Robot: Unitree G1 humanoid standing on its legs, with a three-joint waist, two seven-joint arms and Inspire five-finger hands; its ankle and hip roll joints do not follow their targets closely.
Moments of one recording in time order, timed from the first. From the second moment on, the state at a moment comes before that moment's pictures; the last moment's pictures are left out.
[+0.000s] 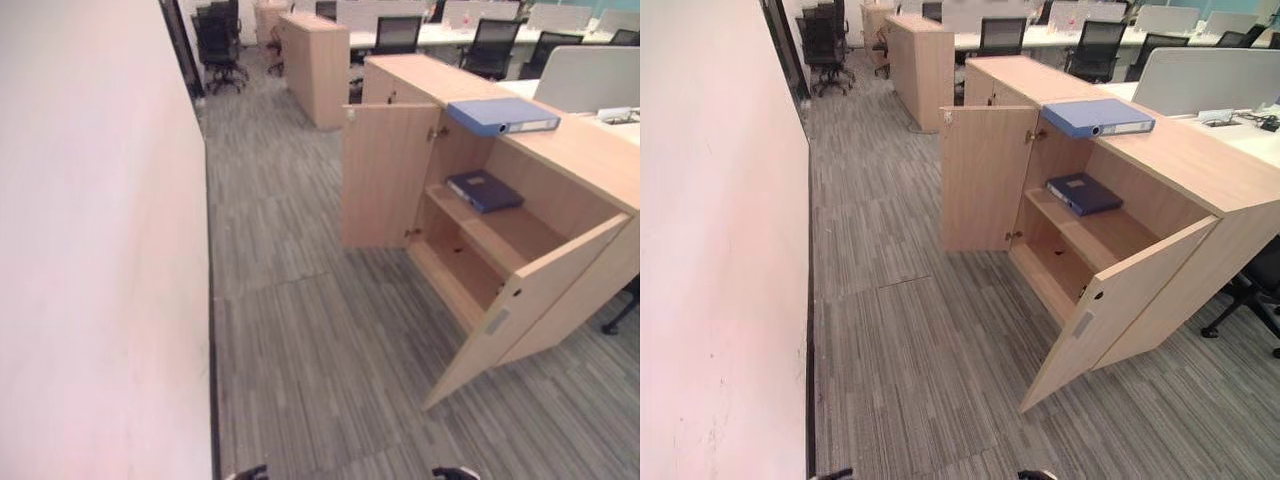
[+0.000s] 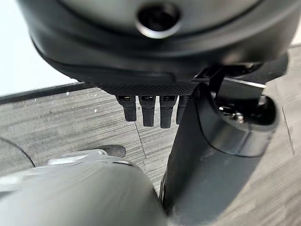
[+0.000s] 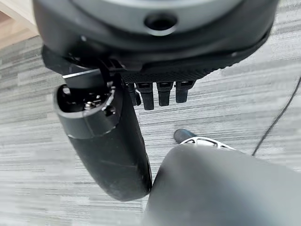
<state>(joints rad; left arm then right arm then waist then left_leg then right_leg) -0.01 0.22 -0.18 1.27 -0.27 -0.07 -0.03 -0.10 -0.19 0.30 1.36 0.10 0.01 0.05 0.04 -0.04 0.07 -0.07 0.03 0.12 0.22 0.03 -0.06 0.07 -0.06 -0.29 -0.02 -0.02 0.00</state>
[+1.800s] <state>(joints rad) 0.07 0.22 -0.16 1.36 -0.18 -0.04 -0.01 -0.16 -0.18 0.29 1.22 0.16 0.01 0.06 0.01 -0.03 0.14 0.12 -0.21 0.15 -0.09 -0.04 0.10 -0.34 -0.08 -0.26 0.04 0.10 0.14</state>
